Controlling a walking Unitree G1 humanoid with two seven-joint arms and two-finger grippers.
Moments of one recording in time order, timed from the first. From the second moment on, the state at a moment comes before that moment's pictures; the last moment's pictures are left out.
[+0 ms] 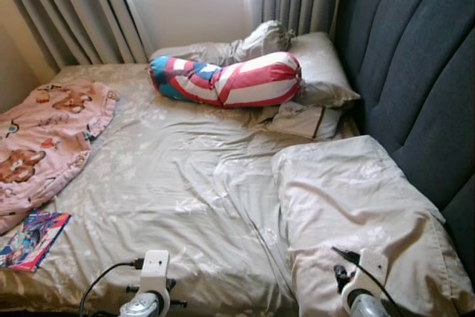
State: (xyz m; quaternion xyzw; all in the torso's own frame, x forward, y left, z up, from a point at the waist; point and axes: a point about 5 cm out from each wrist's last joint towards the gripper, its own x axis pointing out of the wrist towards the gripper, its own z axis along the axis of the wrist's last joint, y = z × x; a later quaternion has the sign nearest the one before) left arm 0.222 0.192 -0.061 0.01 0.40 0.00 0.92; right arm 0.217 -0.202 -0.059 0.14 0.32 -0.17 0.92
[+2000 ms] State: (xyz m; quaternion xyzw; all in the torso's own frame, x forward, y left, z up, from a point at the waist) left arm 0.206 0.201 -0.069 0.03 0.41 -0.01 0.91; right arm 0.187 -0.220 -0.075 0.26 0.37 -0.30 0.84
